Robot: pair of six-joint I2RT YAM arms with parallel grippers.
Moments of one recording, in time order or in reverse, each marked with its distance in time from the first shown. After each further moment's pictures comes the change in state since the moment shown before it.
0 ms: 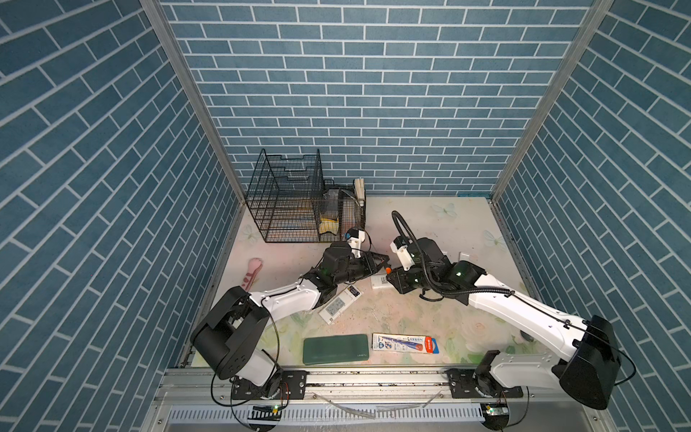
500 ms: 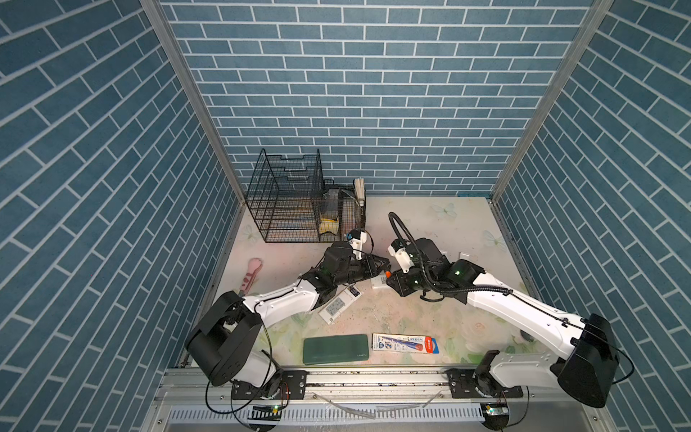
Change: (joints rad) left arm -0.029 -0.036 0.018 -0.102 -0.005 0.071; right arm 0.000 0.037 0.033 -0.092 -0.048 -0.048
